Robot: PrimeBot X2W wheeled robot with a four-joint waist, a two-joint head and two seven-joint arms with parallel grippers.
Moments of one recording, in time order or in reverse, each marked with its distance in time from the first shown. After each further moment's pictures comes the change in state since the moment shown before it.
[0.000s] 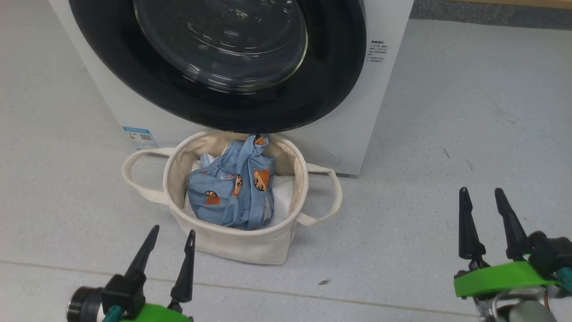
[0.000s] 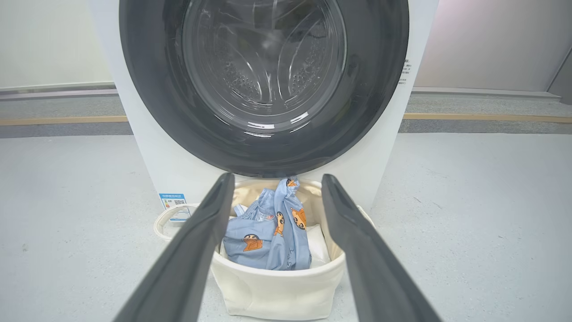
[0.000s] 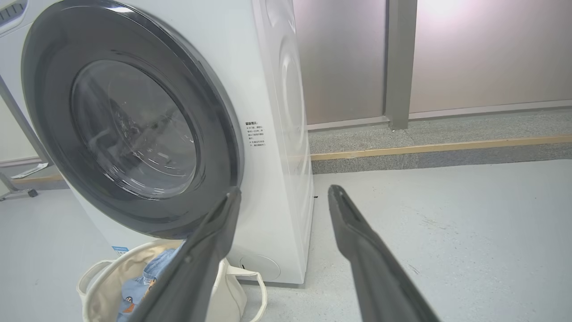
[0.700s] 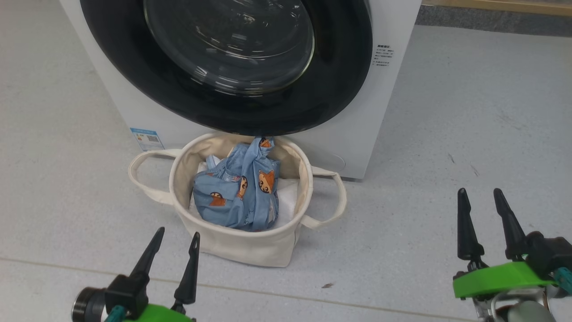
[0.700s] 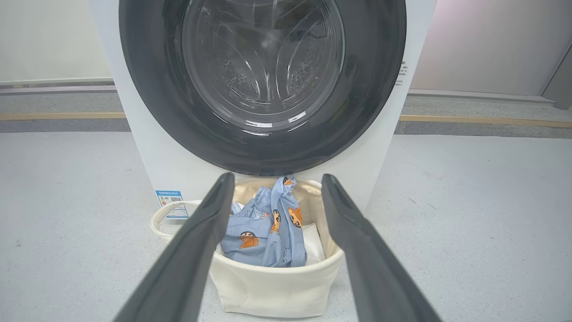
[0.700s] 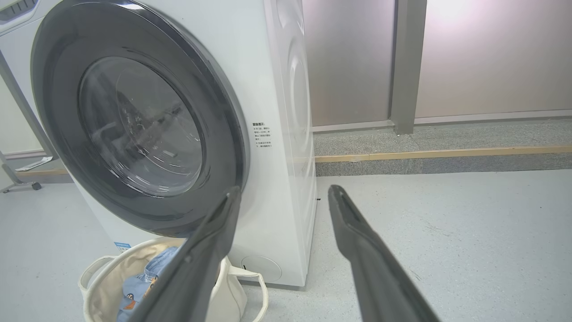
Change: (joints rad) left arm -0.003 -0.016 0.000 0.023 -0.004 -0.007 0.000; right arm -0.002 0.001 -0.003 0.003 -0.039 0.000 0.000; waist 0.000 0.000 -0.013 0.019
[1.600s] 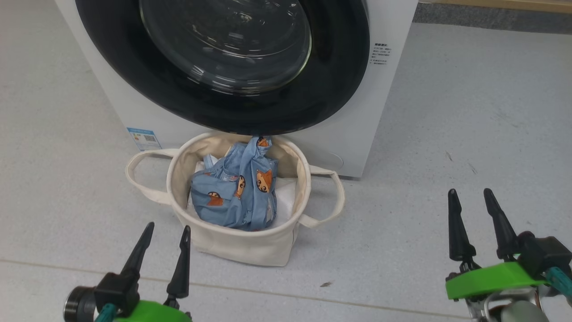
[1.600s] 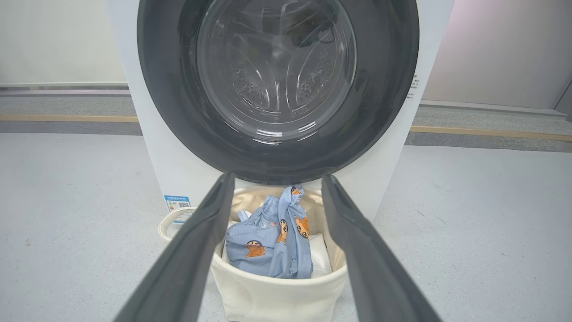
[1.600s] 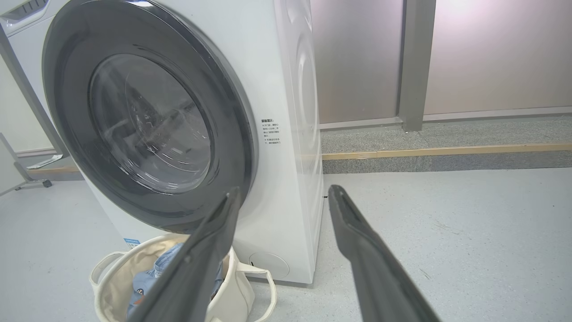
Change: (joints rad) left arm 0.001 -0.016 0.043 -0.023 0.000 0.020 0.000; right arm 0.000 0.000 0.033 -0.001 0.009 0.000 0.000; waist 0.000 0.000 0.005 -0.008
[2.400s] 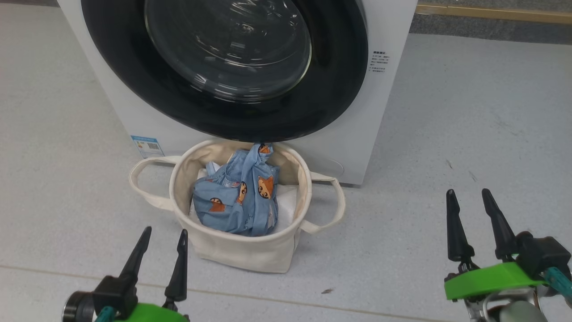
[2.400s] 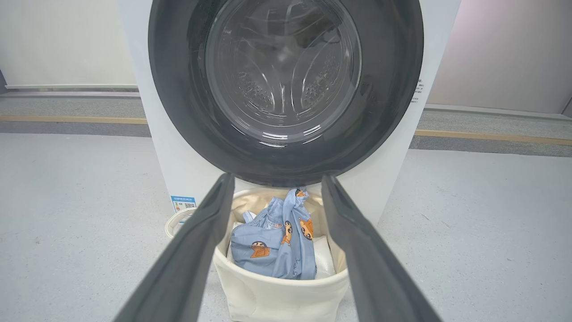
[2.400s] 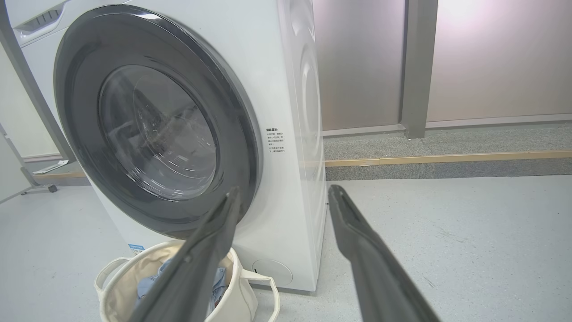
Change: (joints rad) left arm 0.007 -0.007 0.015 0.012 0.000 0.000 0.000; right arm 0.000 0.000 0.006 0.001 0.000 0.000 0.000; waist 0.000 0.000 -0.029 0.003
